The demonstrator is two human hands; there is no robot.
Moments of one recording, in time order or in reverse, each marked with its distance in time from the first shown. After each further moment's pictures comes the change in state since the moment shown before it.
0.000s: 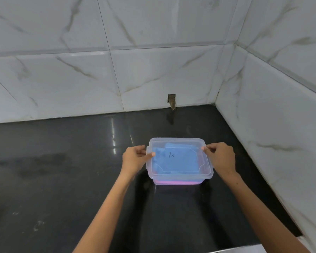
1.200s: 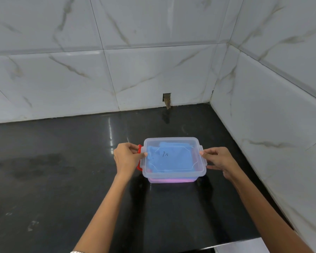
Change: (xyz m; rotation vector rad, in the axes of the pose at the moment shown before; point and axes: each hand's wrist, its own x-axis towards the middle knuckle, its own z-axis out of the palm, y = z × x) left_hand -0.008 0.016 0.004 0.225 0.237 0.014; right_hand -0.004 0.003 -0.025 0.390 -0.311 0.369
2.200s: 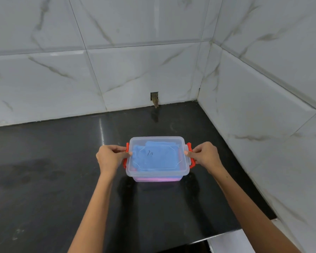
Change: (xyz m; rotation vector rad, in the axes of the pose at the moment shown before) left_hand 0.003 -0.004 -0.005 -0.133 -0.014 -0.114; right_hand 0.003 0.007 0.007 -0.351 0.132 -0.077
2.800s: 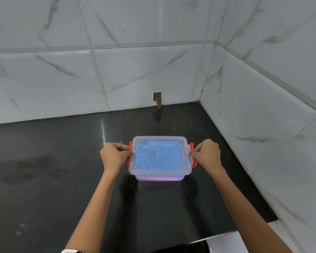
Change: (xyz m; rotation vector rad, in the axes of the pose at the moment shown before) left_hand 0.001 -0.003 0.002 0.042 0.001 0.054; right_hand -0.004 -0.012 0.005 -0.109 0.151 -0.024
